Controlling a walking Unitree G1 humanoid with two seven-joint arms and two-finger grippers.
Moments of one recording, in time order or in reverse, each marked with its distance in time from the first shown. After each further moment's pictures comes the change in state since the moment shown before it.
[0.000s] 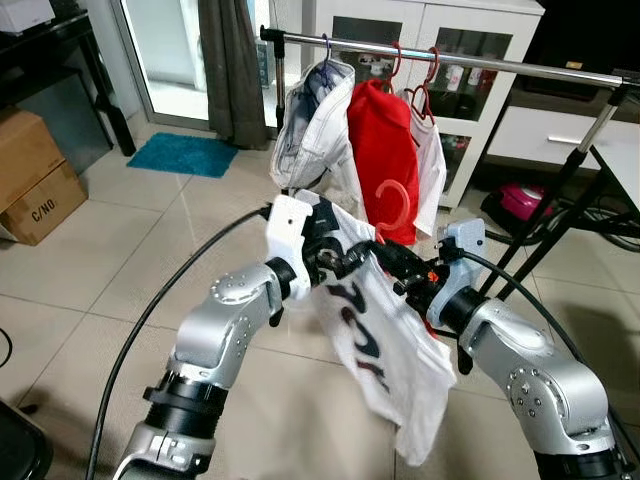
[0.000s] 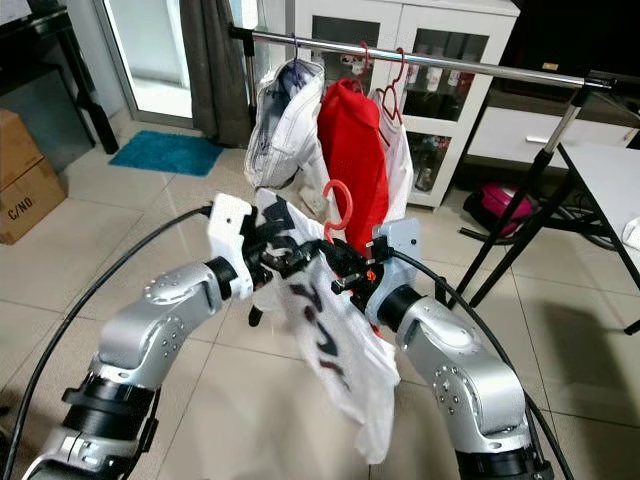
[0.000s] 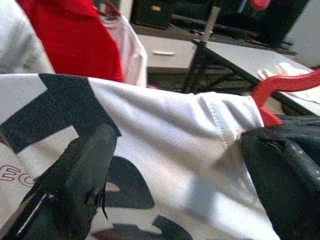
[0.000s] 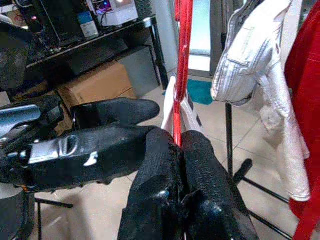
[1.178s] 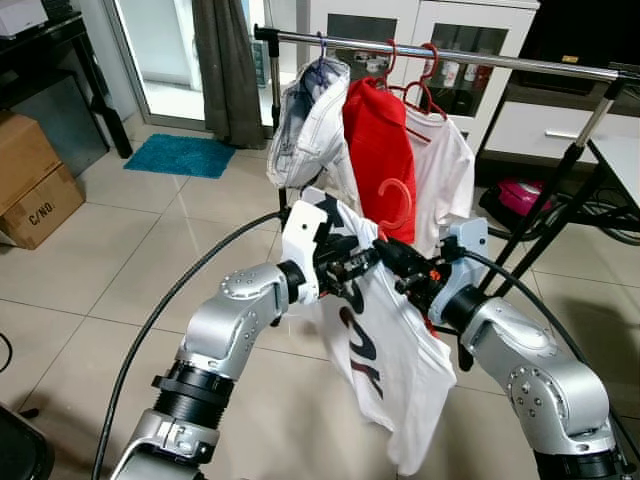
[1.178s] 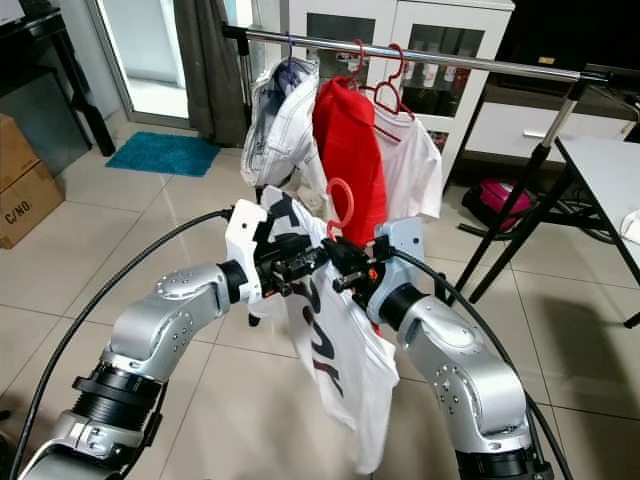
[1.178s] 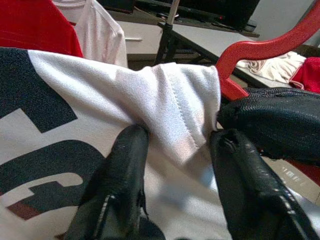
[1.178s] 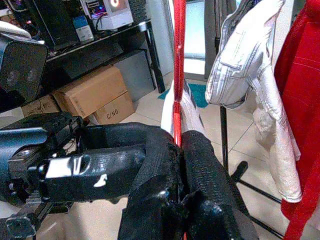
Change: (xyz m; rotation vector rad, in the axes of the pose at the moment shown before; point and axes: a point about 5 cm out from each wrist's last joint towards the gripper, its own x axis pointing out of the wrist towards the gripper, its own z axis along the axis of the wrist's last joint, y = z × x) left arm 0.009 -0.004 -0.006 0.001 0.031 -0.117; right arm 0.000 0.000 0.002 -0.011 -0.012 -0.008
